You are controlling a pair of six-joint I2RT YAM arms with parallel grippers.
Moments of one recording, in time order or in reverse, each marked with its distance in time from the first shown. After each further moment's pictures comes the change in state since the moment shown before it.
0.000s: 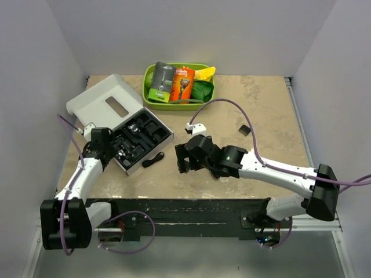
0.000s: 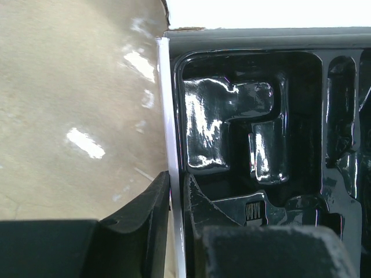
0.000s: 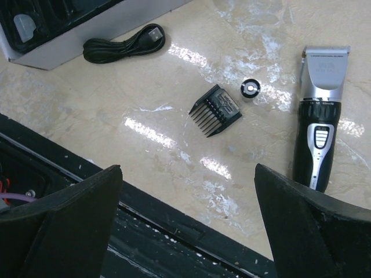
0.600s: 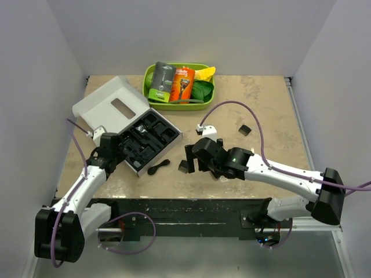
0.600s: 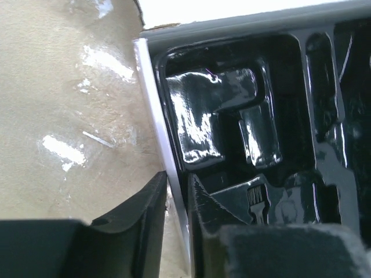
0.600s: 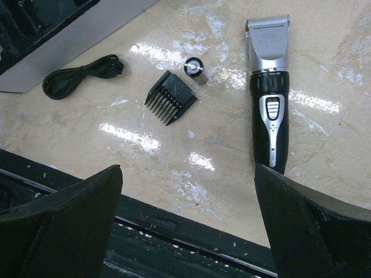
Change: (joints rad) left arm -0.198 -0.108 -0.075 -0.001 -0.026 -0.097; right arm -0.013 -0.079 -0.069 -0.093 0.103 0.071
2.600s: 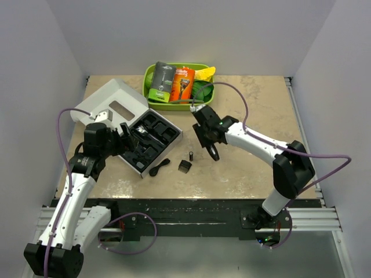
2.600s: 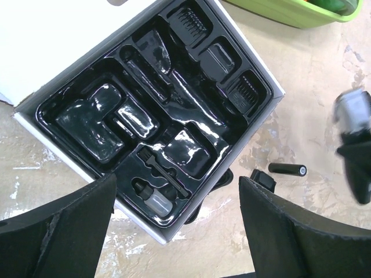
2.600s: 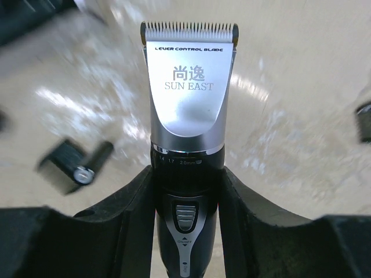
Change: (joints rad) left arm -0.010 -0.192 0.286 -0.245 0.394 0.248; right arm -0.375 0.385 0.205 0.010 -0.188 -0.510
